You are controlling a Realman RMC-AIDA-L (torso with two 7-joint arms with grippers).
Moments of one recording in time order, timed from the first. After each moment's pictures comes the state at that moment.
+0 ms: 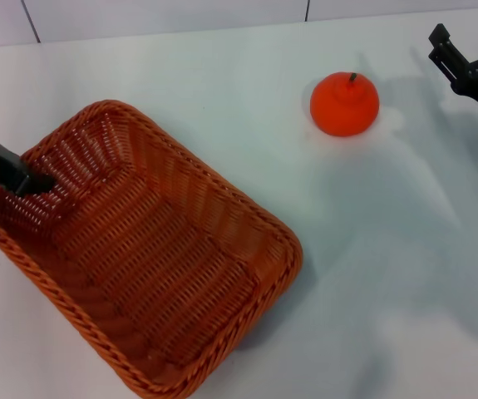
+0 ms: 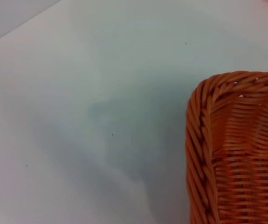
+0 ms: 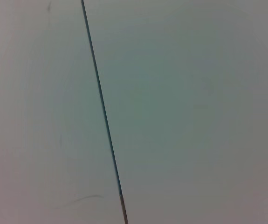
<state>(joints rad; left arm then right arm) -0.68 -2.08 0.90 1.09 2.72 1.49 -2.13 0.41 2.10 -1.48 -0.16 -0.04 -1.16 -2.67</state>
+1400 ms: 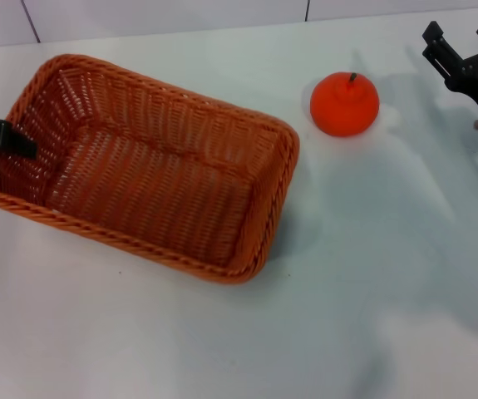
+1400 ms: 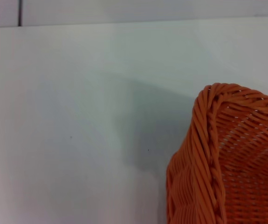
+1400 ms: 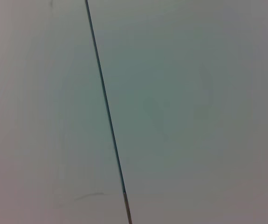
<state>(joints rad) -0.77 -2.01 0.61 0.95 2.71 1.54 -2.41 0.43 2.10 -1.48 -0.15 -0.04 -1.15 -2.67</state>
